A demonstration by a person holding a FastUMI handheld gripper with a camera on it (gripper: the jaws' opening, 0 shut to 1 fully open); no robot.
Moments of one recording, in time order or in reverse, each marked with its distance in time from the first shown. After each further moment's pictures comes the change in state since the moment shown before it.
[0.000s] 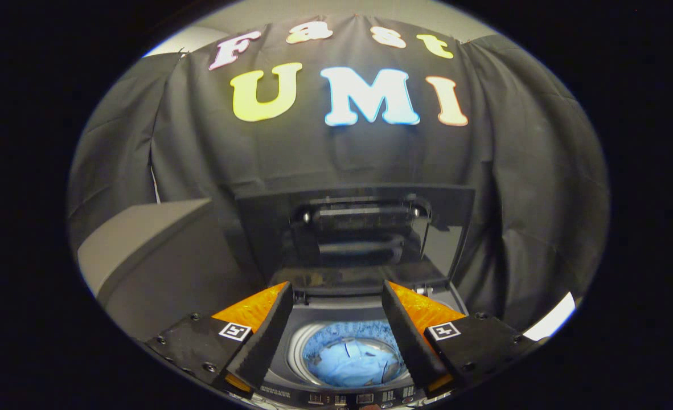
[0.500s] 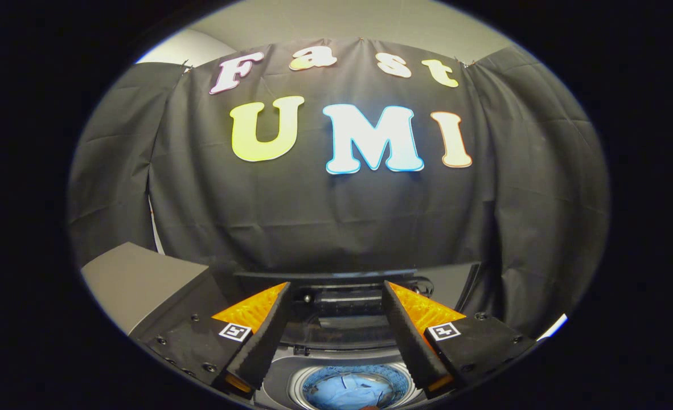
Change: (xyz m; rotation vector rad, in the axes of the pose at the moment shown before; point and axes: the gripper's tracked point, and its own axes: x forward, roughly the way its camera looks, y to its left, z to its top) arm 0.035 -0.001 0.093 -0.029 -0.158 -0.008
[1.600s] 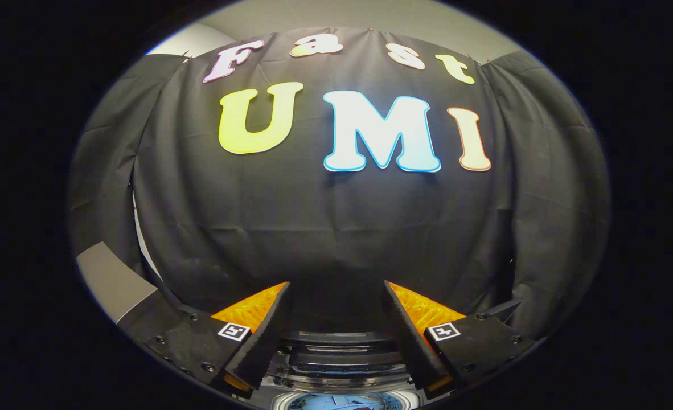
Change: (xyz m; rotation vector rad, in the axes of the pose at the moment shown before) arm 0.112 -0.012 -0.005 -0.025 0.020 0.002
